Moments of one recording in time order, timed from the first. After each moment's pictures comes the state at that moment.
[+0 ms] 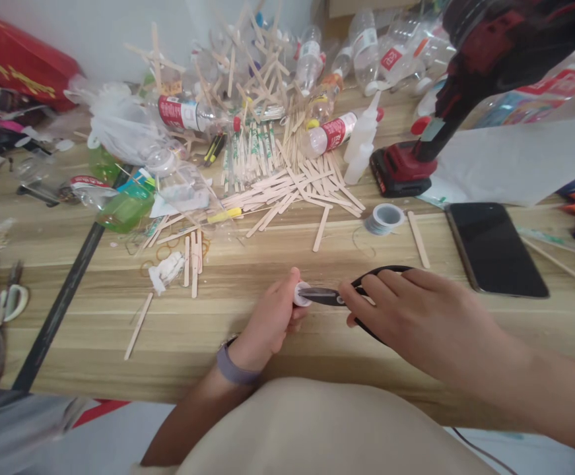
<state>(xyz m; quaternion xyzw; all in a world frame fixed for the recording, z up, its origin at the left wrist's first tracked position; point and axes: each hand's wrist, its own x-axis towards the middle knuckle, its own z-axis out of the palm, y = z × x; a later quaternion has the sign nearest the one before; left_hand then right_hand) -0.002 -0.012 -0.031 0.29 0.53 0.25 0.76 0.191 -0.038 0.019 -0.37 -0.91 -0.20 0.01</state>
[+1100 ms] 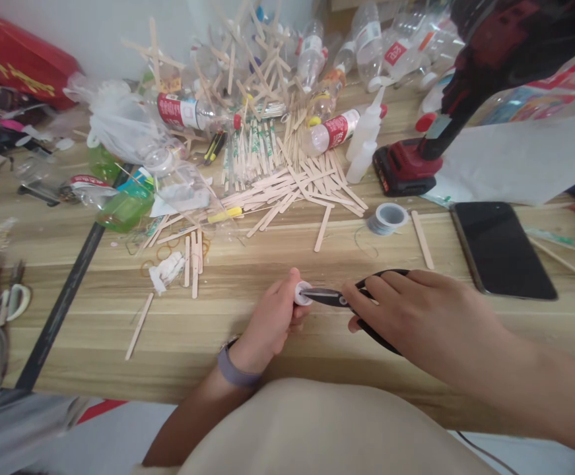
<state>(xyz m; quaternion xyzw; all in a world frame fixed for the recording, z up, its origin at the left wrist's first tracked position) -0.001 -0.011 -0.032 0.27 0.53 0.26 0.76 0.193 -0.035 0.016 -0.39 -0.91 -0.15 0.01</state>
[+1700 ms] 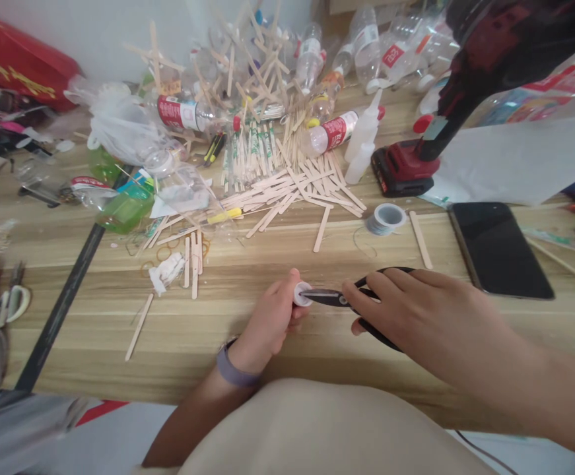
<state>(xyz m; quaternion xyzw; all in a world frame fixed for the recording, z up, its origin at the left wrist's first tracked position) -0.002 -0.012 -0.032 0.29 0.53 0.26 0.75 0.196 -0.037 0.021 -0.39 -0.90 -0.17 0.00</state>
